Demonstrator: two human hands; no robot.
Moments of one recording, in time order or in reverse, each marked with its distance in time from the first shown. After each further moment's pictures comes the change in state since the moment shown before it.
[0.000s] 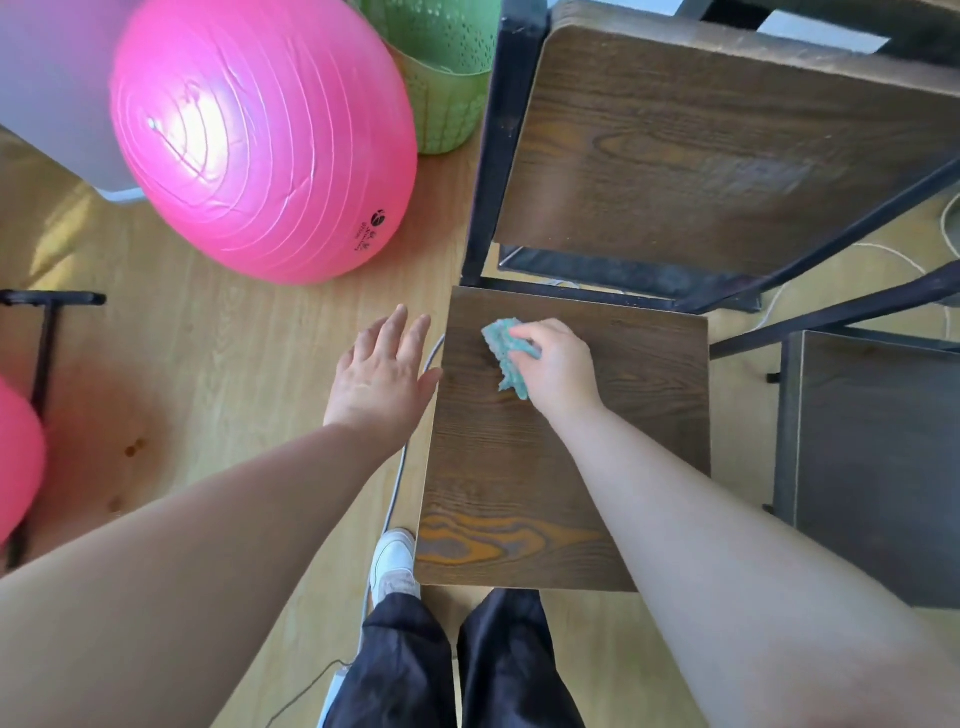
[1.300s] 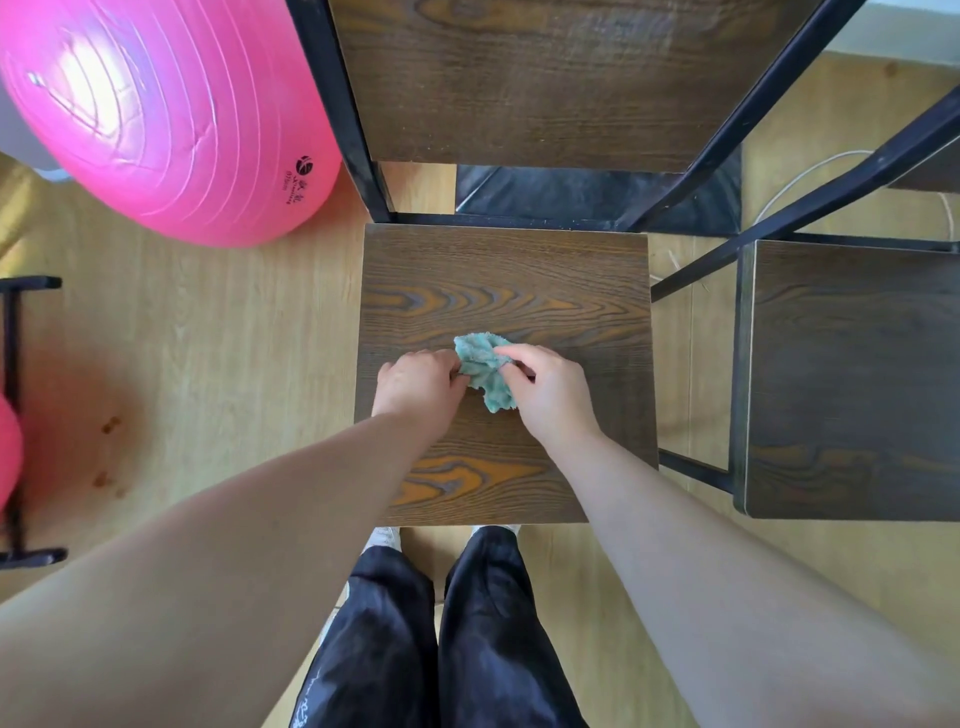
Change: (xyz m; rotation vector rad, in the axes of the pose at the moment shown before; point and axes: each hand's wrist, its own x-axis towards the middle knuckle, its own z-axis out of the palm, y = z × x) left_hand -0.016 0.117 0.082 -0.107 -0.136 -0.017; right_hand -0.086 0.097 -0.029 0.166 -0.024 0.043
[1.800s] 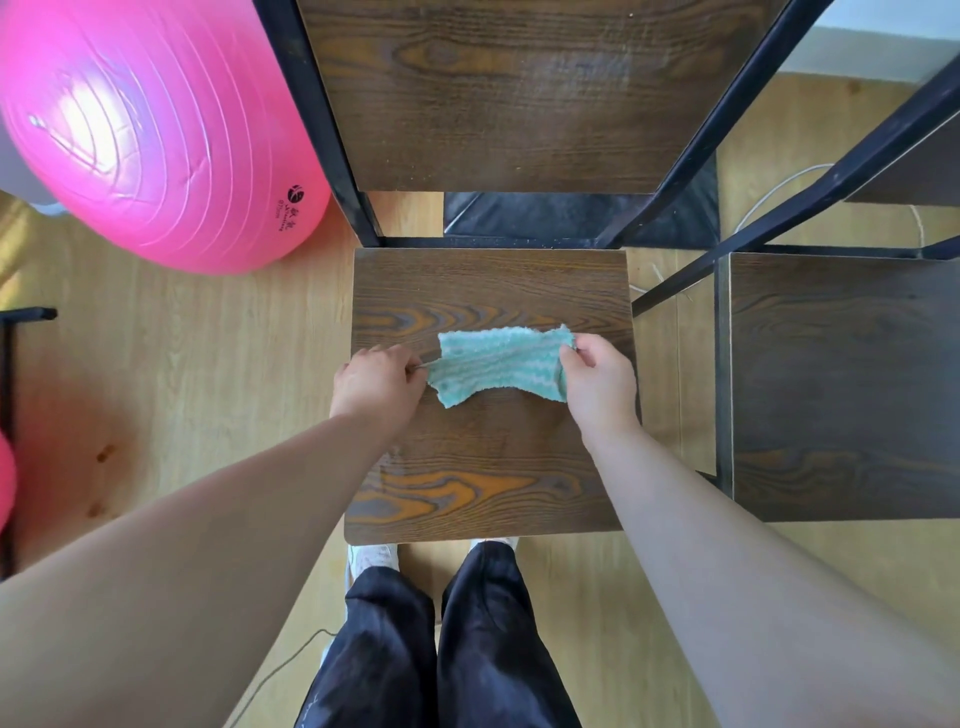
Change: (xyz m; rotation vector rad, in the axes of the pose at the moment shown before) left_hand 0.007 -0.023 -0.027 -0.086 0.075 -0.058; right_hand 0.014 0.014 -0.045 0.219 0.221 0.373
